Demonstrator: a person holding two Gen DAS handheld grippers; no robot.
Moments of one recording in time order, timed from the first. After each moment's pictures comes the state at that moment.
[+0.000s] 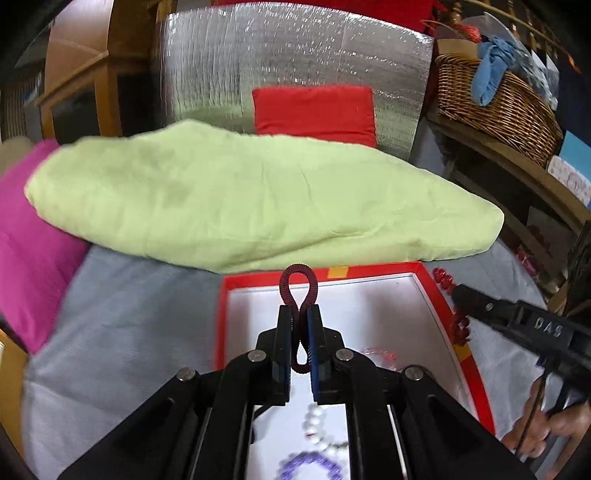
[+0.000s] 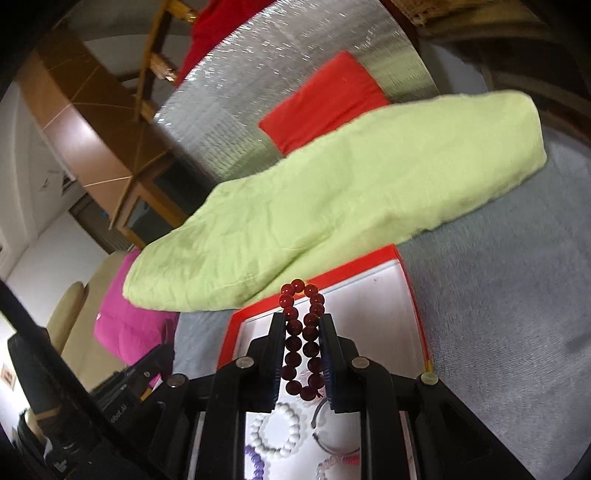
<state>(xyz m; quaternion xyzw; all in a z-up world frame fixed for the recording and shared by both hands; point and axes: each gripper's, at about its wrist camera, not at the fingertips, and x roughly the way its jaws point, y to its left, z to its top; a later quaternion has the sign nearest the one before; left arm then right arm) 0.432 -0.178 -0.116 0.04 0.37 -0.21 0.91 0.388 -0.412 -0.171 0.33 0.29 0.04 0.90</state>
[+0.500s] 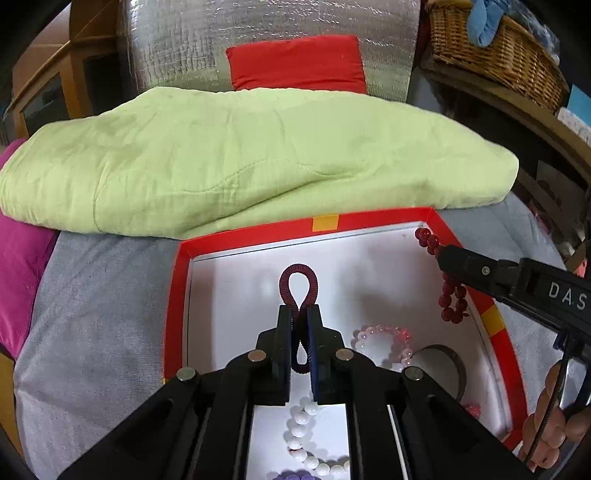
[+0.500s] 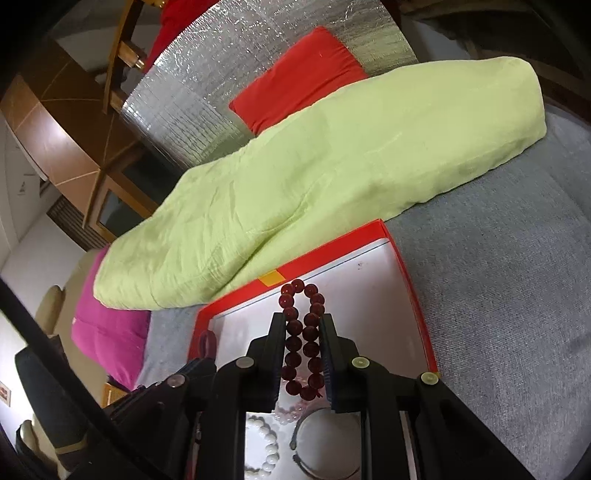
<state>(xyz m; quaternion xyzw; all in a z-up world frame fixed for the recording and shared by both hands) 0.446 -0.220 -0.168 0.10 0.42 -0.21 0.88 0.420 -0.407 -0.199 0.33 0.33 0.01 0.88</state>
